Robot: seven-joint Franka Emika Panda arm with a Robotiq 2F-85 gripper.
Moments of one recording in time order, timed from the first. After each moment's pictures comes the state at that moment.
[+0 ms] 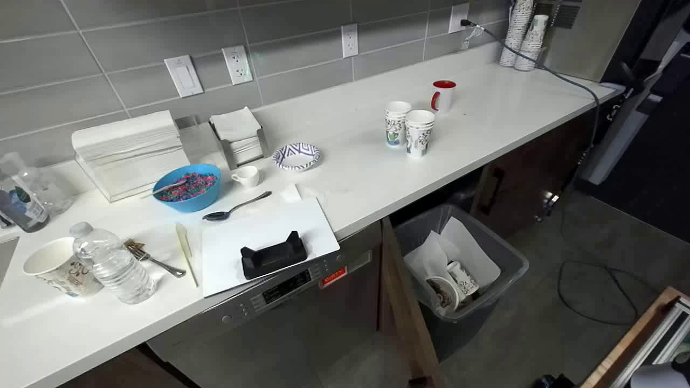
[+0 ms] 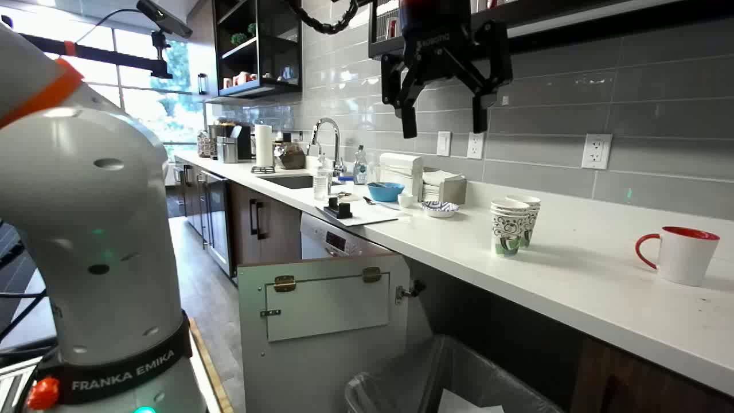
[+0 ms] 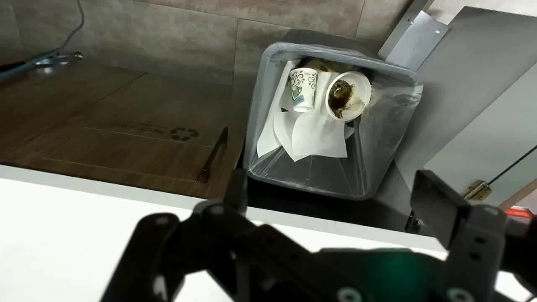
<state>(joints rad) -0.15 -0.82 -0.32 -2.52 -0.26 1.90 -0.49</state>
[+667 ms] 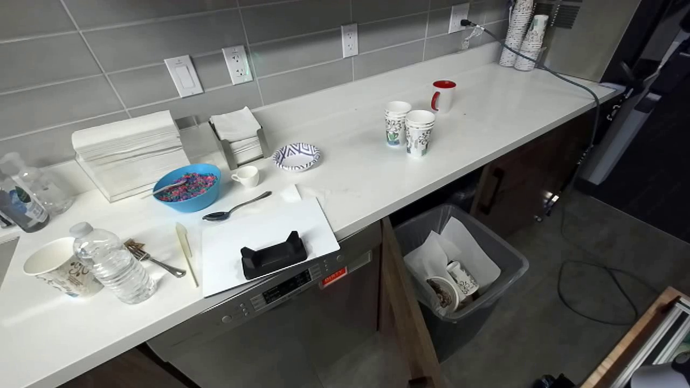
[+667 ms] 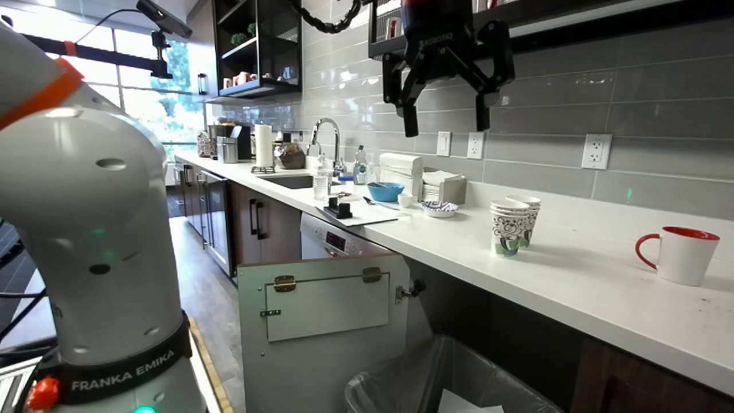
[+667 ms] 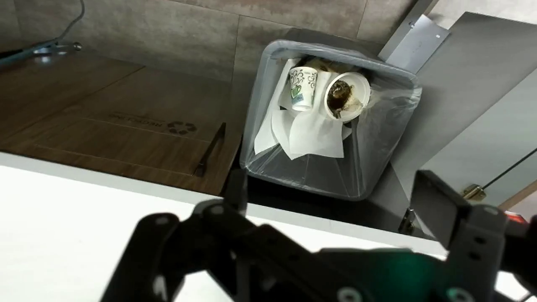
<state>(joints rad) -0.13 -0.80 -0.32 -2.50 -0.26 1.91 -0.53</state>
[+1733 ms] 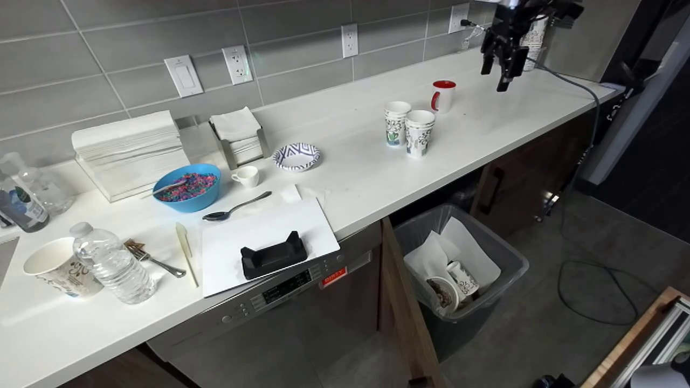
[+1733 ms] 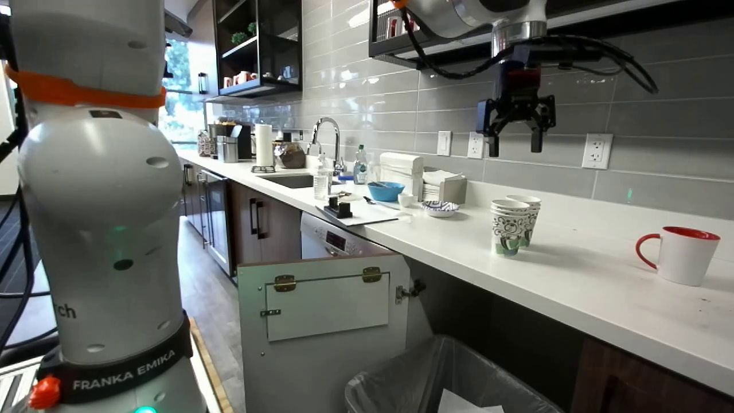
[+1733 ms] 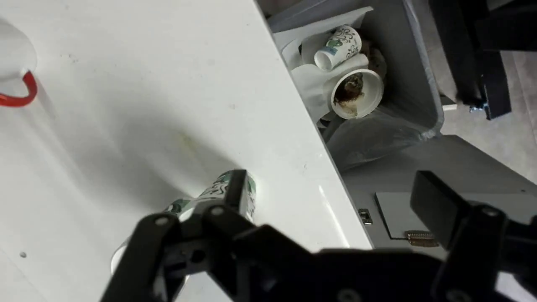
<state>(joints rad) 0.08 0.06 -0.31 -1.81 -0.05 1.98 -1.34</state>
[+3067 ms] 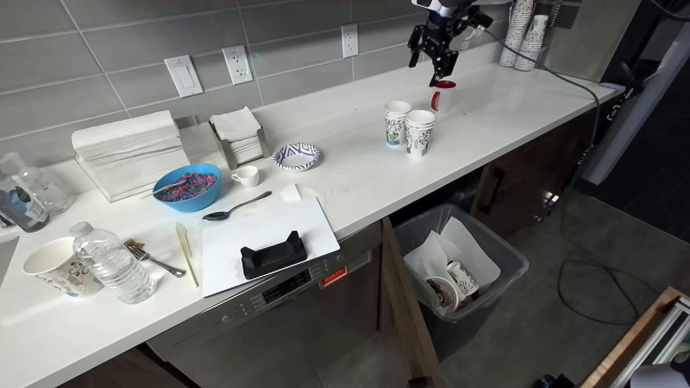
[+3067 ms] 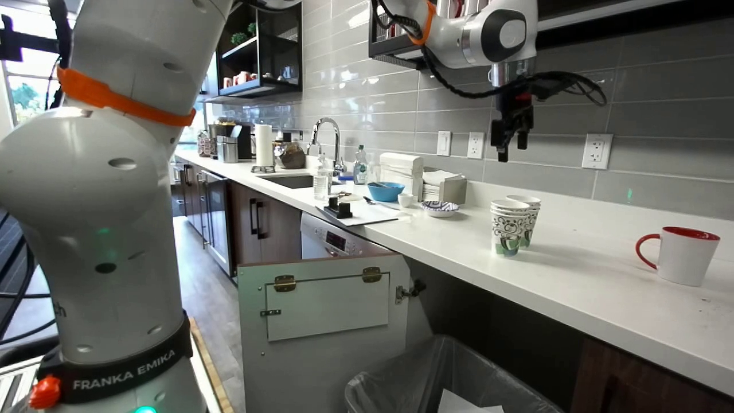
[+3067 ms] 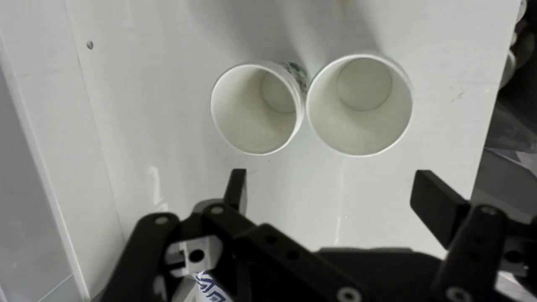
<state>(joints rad) -0.10 0.37 -0.01 -1.47 0.07 2.19 -1.72</state>
